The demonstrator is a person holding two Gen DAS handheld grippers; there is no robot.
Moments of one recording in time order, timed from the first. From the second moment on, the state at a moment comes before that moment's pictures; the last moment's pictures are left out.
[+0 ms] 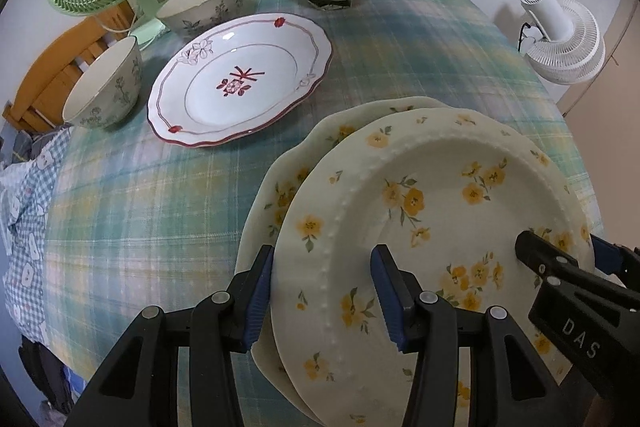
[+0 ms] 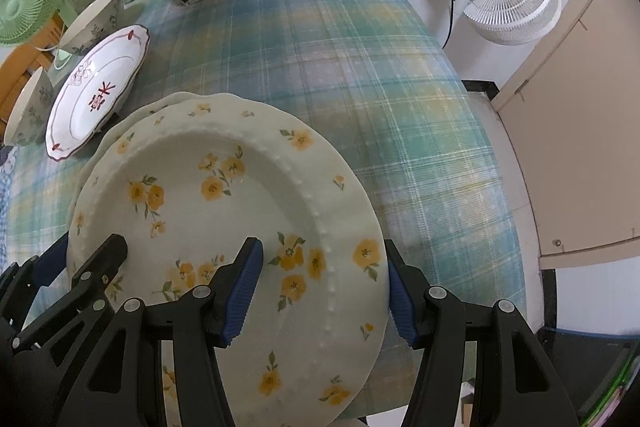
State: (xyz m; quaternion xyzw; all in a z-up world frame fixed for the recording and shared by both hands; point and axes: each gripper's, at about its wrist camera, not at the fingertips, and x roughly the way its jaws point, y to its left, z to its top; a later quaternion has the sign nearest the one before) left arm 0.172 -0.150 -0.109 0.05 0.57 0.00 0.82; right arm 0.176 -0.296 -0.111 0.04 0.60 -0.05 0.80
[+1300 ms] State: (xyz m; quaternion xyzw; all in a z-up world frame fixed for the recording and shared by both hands) left arm 0.173 -0.129 -0.082 0.05 0.54 0.03 0.84; right arm 0.184 -0.282 -0.103 0.03 0.59 -0.03 0.80
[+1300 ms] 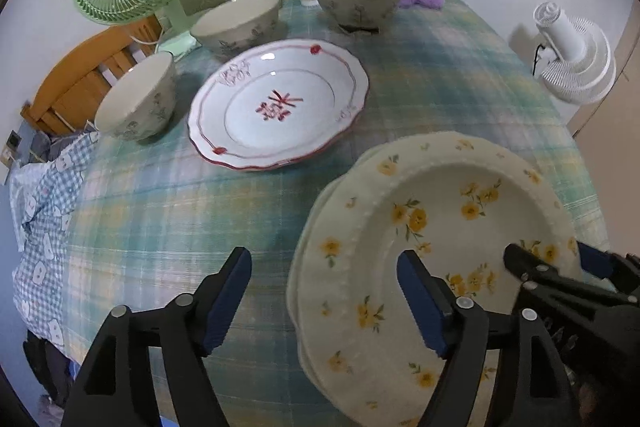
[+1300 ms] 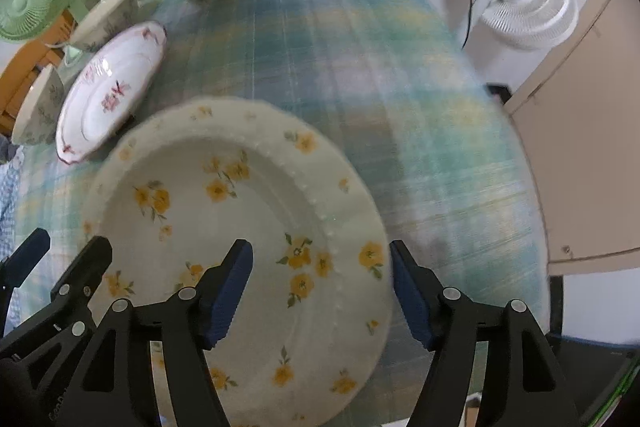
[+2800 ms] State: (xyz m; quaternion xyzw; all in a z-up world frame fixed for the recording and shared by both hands) left arm 0.296 -0.027 -0.080 -0.04 0.49 0.13 0.86; right arm 0.344 -0.155 -0.072 -0.02 0.51 0.11 0.85
